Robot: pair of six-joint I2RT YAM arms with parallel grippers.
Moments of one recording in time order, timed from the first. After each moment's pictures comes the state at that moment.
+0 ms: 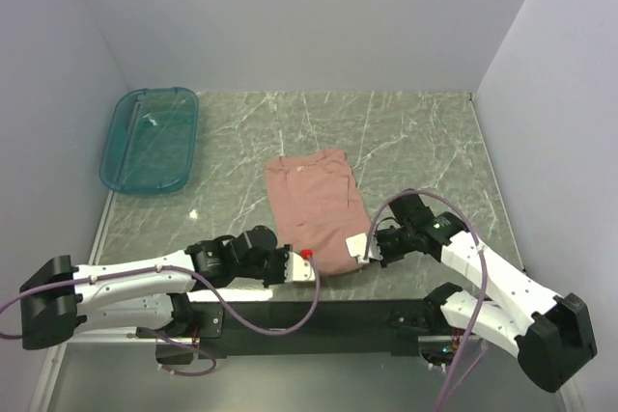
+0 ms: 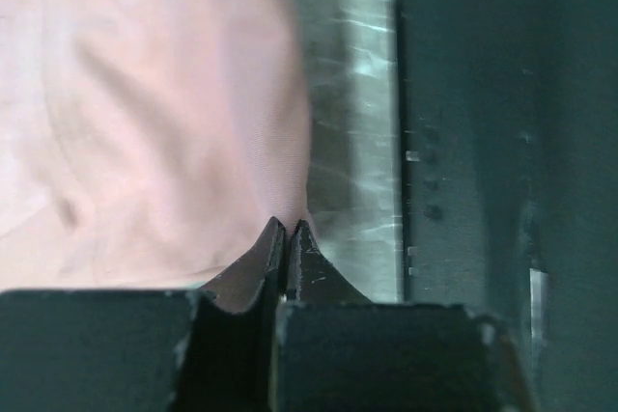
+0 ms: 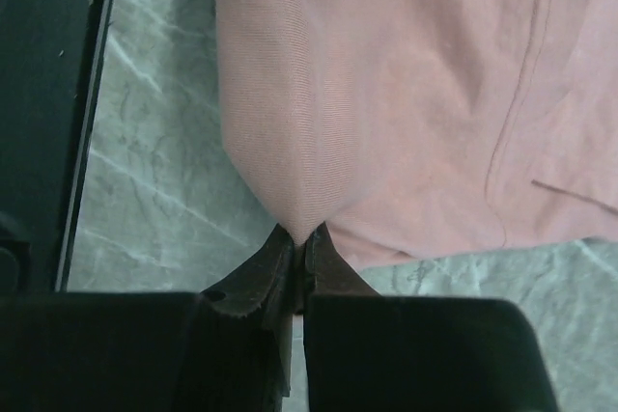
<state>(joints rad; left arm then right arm) -1.17 1.03 0.52 -0.16 0.20 0.40 0.53 0.92 0.59 -0.80 -0.55 -1.31</state>
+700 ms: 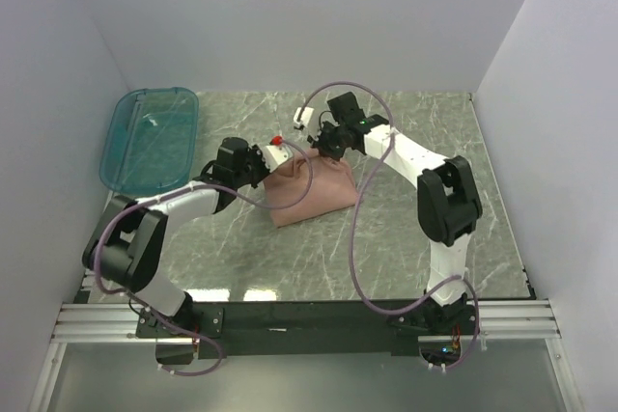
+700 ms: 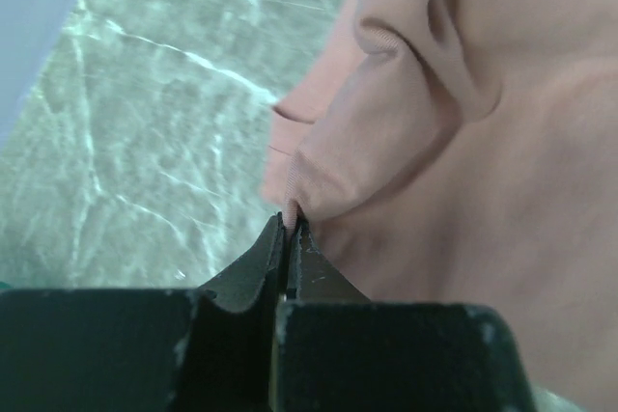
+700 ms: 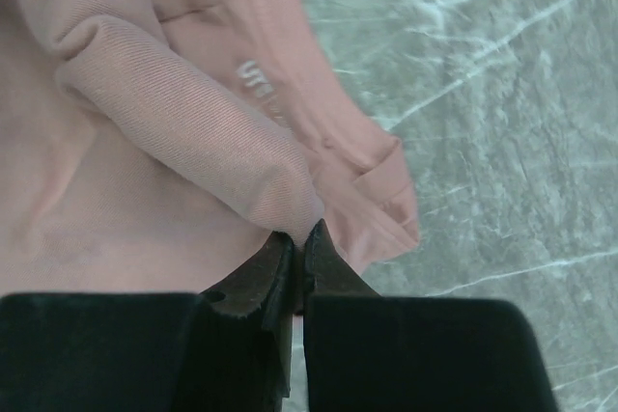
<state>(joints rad) -0.45 1.53 0.80 0.24 0.18 0.60 0.50 1.92 1.54 -0.50 -0.30 -0.71</state>
